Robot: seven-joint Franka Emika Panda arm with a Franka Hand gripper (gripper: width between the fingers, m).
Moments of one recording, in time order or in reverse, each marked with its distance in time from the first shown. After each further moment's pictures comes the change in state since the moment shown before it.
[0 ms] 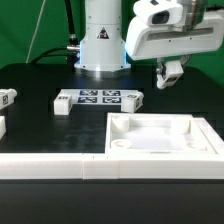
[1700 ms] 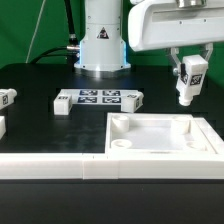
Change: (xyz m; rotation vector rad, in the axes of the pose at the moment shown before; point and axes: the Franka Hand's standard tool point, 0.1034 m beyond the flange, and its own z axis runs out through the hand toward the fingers) arm 0.117 0.033 -0.057 -0.013 0.451 -0.034
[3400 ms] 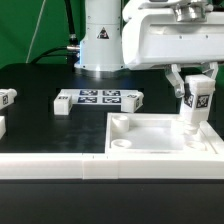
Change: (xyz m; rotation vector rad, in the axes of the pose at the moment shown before) arm 0.067 0.040 0.034 -0.061 0.222 -0.061
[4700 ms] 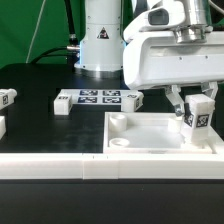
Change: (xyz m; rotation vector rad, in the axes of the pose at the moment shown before) arm -0.010 0.002 0.024 -0.013 0.029 0.001
